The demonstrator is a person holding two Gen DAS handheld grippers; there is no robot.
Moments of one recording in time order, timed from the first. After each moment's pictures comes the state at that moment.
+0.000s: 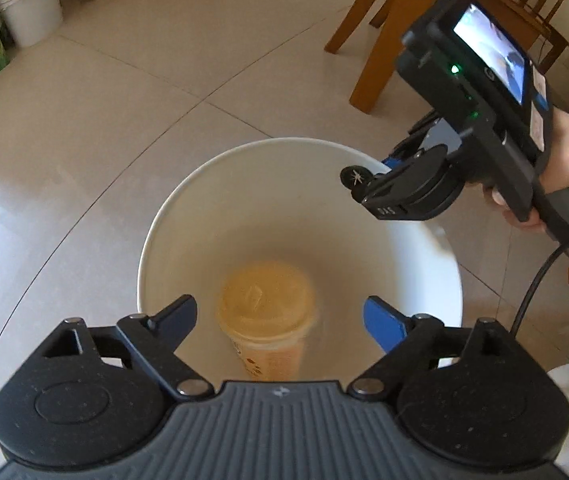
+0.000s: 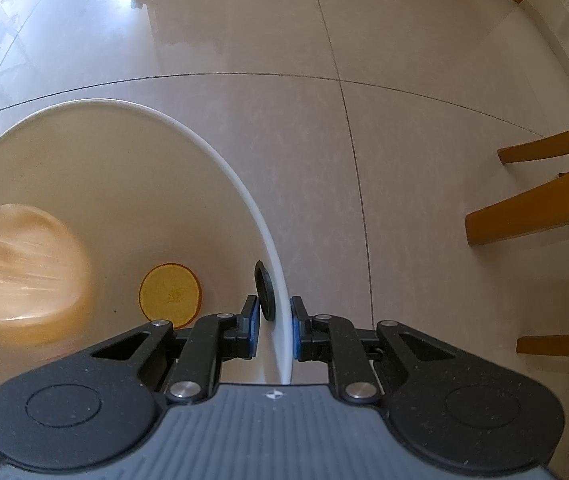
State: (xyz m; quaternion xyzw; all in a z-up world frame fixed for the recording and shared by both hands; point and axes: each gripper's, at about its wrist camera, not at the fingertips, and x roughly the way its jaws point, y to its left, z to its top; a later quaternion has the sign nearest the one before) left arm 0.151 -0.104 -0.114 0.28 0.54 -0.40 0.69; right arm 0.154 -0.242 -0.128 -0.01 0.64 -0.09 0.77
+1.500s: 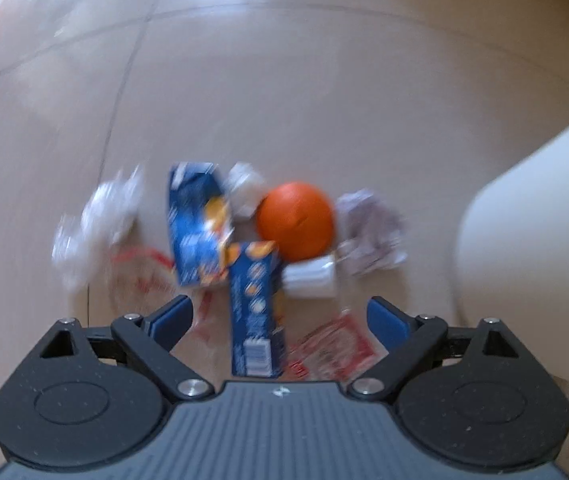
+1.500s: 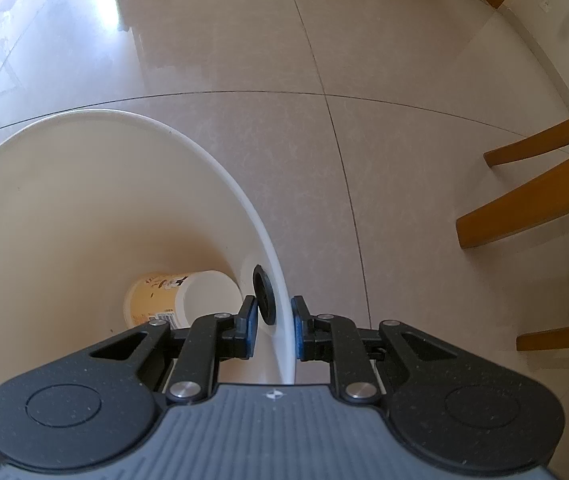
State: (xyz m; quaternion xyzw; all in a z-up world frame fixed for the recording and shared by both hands) left arm 0.113 0.131 -0.257 0.05 0.64 0.07 0.76; right arm 0.138 -0.231 -0.124 0.00 0.61 -0.12 0.79
